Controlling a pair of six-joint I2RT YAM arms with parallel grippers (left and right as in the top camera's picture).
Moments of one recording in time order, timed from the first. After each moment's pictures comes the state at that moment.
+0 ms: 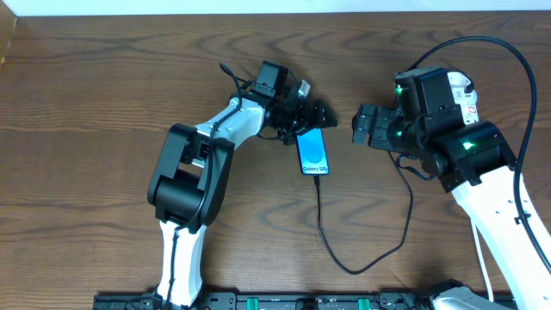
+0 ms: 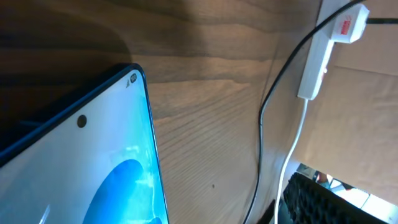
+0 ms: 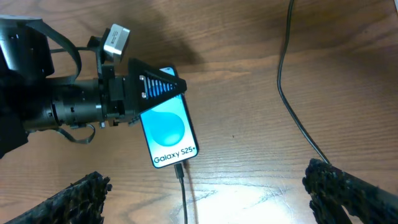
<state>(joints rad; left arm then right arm) -0.39 2.20 1.44 -0.35 0.81 -0.64 0.37 1.33 1.35 -0.98 0.02 0.55</state>
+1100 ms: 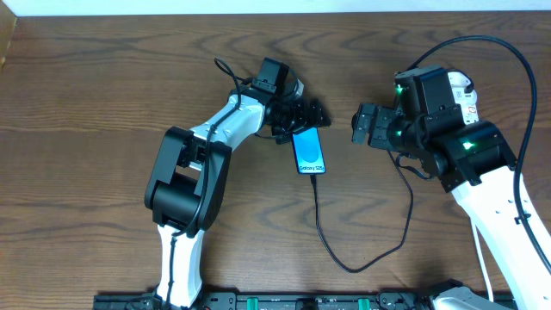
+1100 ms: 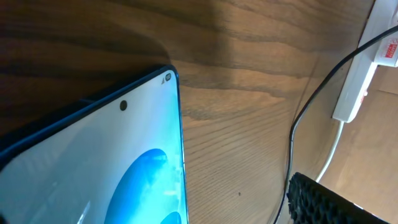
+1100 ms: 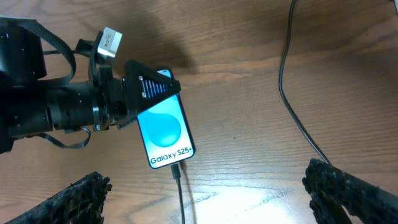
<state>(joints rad) -0.39 2.17 1.47 -0.47 0.64 -0.64 0.37 1.33 1.35 -0.98 0.02 0.55</state>
